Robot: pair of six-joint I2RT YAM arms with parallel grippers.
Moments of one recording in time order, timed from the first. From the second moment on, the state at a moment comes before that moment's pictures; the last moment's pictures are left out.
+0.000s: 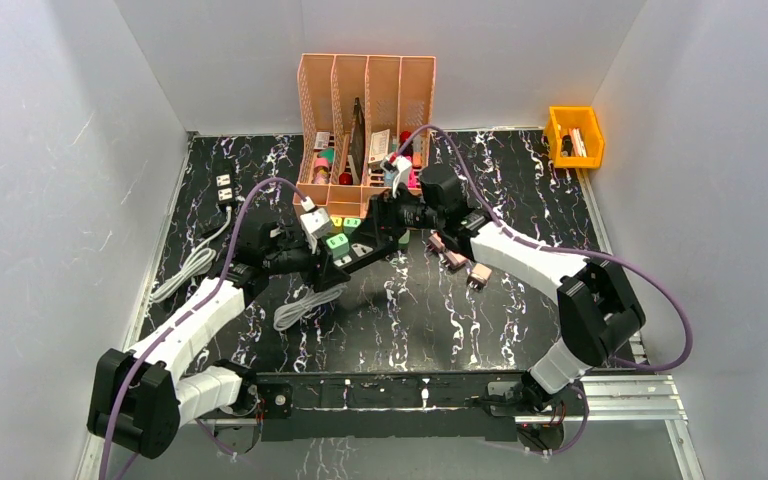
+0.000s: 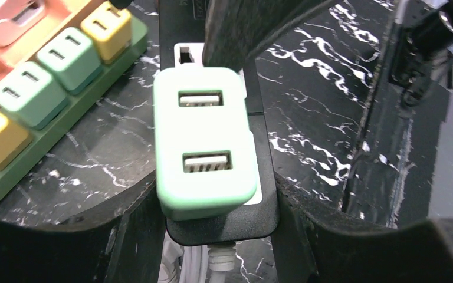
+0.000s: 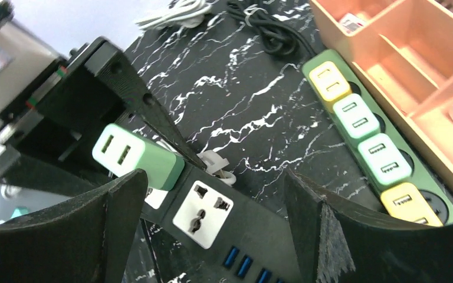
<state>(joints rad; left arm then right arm) -0.36 1.10 0.66 -0.14 0.76 0.18 0.69 1.58 1.13 0.08 -0.55 0.38</state>
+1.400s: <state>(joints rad) -0.36 1.17 0.67 -0.21 1.06 0.25 0.73 1.64 0.92 0.74 -1.15 0.11</state>
